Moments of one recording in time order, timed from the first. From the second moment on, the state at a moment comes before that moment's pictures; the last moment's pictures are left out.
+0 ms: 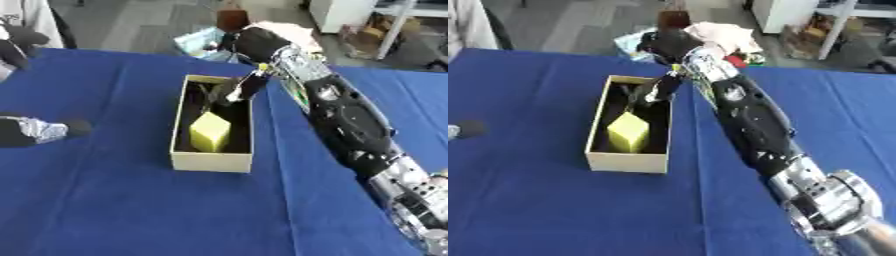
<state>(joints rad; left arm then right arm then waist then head) -0.56 0.45 -0.10 -1.83 -0.64 -0.09 -0.12 -1.09 -0.31 0.19 -0.90 1.30 -0.34 0.14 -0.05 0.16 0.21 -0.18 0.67</state>
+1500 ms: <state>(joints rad) -0.39 0.50 -0.04 -1.78 -0.67 -0.04 -0.03 -0.58 -0.66 0.11 -1.73 0.43 -0.09 0.15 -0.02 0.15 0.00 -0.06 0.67</state>
